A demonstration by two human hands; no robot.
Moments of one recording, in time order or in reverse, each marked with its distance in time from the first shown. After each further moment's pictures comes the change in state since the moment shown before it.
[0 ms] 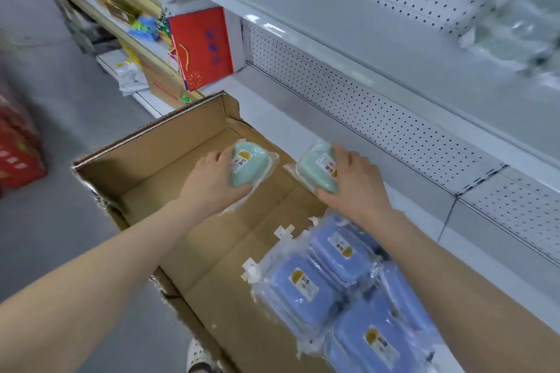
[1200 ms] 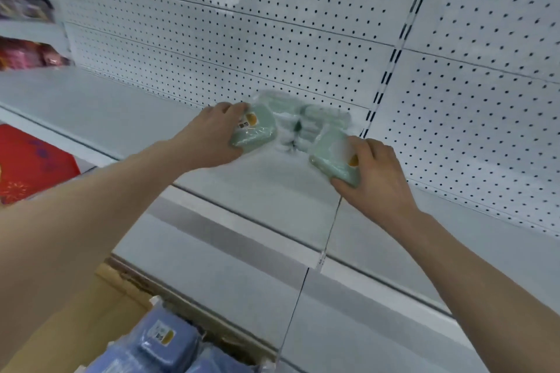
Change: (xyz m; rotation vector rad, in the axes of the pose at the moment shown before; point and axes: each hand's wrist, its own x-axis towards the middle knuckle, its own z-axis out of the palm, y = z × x) left_hand 0.135 0.457 -0.068 0.114 0.278 0.672; right_hand -0.072 0.383 -0.217 -0.058 0.542 0.186
